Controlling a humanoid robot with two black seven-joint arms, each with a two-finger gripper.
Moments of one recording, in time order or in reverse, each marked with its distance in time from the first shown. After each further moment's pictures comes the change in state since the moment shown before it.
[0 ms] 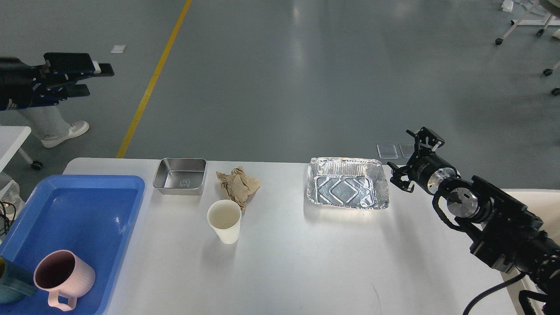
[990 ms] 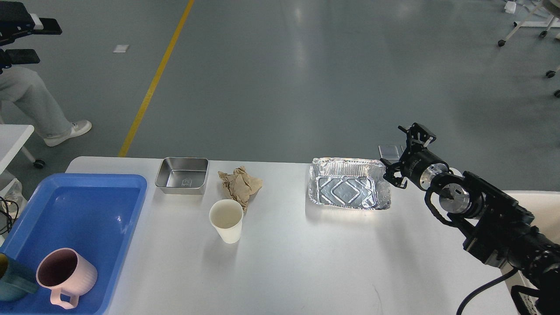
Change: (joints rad) left arm -0.105 0.112 -0.031 0.001 -0.072 -0.125 0.058; right arm 0.023 0.026 -0.002 0.003 -0.027 -0.016 -0.001
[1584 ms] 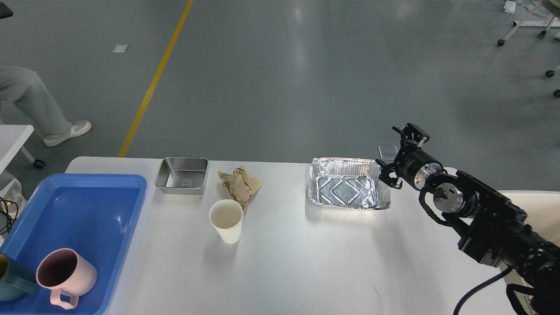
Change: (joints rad) left arm 0.020 -0.014 -0.041 0.011 -0.113 0.313 0.069; right arm 0.012 0.020 -0.026 -0.004 -0.003 -0.013 0.001
